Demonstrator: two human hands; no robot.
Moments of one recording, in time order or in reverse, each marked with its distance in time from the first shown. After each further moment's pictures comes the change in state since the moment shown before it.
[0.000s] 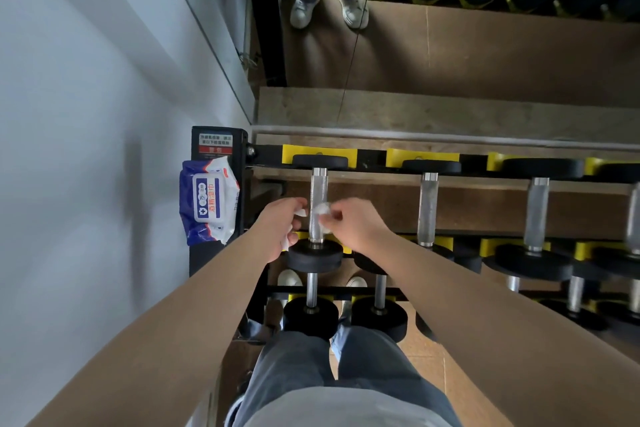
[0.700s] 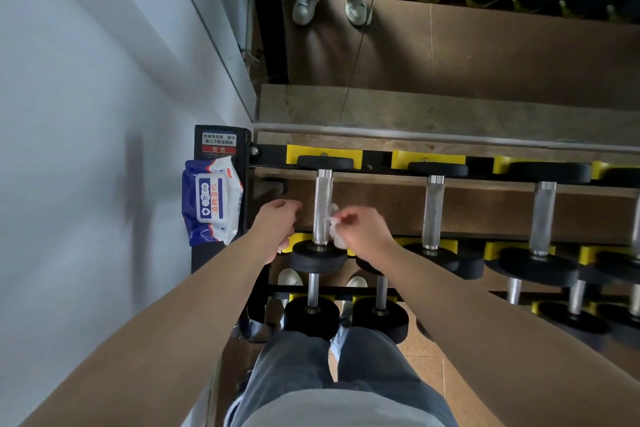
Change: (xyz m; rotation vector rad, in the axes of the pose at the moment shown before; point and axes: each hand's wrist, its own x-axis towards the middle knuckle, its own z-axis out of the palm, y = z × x) left_hand 0.014 -0.005 -0.016 0.151 0.081 0.059; right_hand -0.003 0.012 0.015 0.375 0.078 0.155
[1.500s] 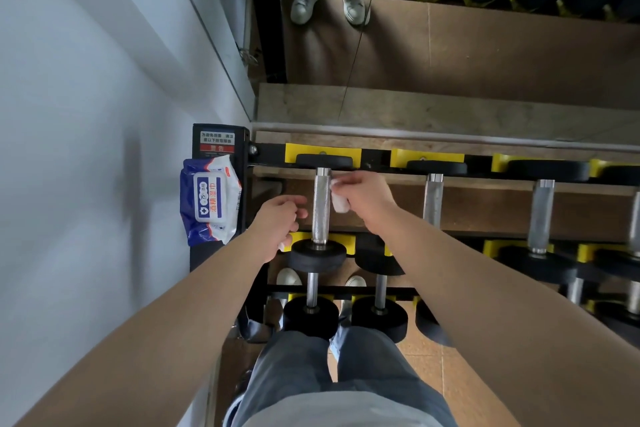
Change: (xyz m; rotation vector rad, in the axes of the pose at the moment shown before) left_hand -0.015 0.008 0.001 -0.032 -0.077 0.041; right_hand 0.025 -0.042 -0.025 0.376 0.088 0.087
